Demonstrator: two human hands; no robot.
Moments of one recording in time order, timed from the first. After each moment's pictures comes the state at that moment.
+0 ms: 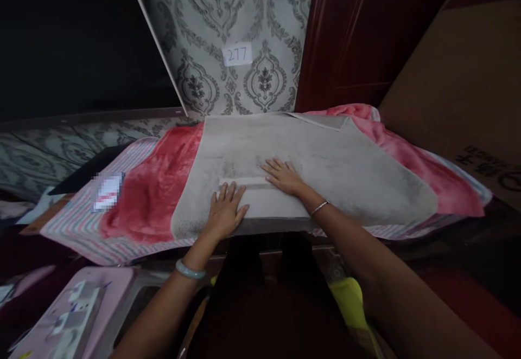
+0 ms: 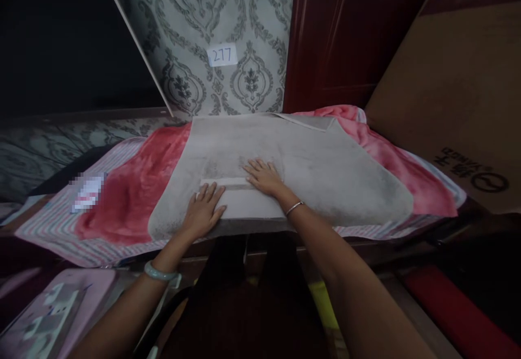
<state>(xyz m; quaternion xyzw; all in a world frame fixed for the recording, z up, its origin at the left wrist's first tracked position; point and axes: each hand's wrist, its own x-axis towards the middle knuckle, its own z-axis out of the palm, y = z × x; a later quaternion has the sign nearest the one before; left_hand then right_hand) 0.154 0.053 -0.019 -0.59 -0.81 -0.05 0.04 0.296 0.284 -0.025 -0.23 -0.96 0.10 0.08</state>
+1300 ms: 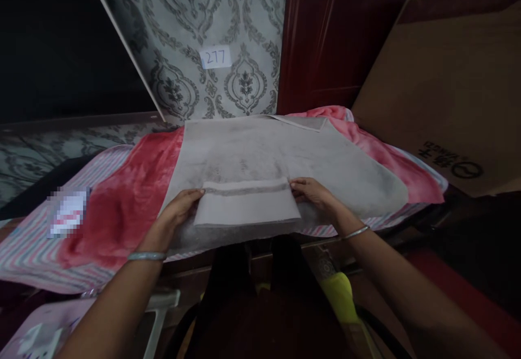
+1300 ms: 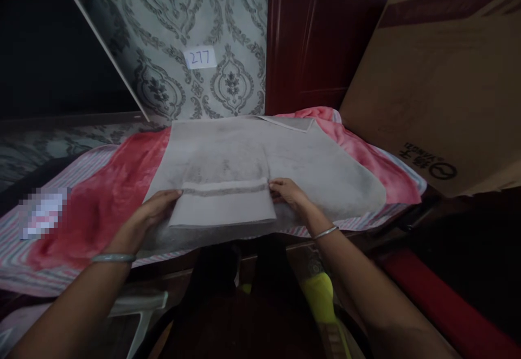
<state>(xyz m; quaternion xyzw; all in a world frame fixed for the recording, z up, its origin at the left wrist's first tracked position) 0.062 0.075 0.014 -0.26 -0.69 -0.52 -0.43 0.394 0.279 -0.021 -0.38 -0.57 0.69 0.23</state>
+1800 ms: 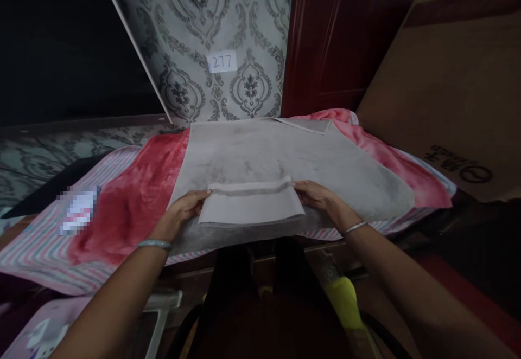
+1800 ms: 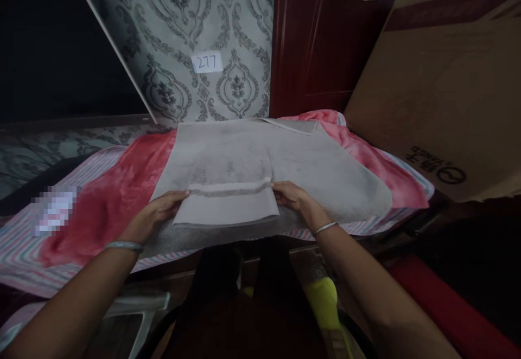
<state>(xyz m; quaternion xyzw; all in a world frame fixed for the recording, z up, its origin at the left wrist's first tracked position) 0.053 0.083 0.008 -0.22 -0.67 -0.50 -0.50 0.383 0.280 -0.018 -0.35 -0.52 0.76 0.18</state>
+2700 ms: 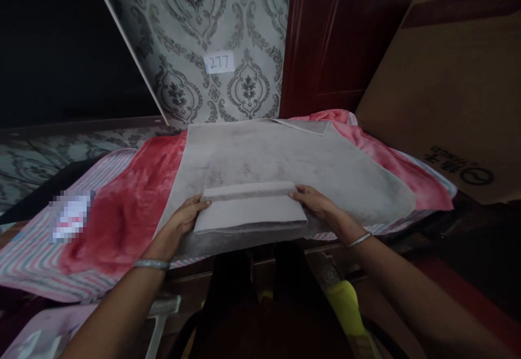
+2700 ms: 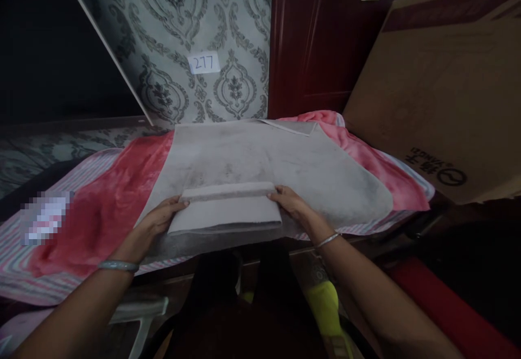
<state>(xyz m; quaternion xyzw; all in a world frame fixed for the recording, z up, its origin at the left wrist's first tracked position) 0.069 0.072 0.006 -0.27 -0.65 -0.55 -0.46 0.388 0.272 -0.028 -0.37 -0.57 0.70 0.23</state>
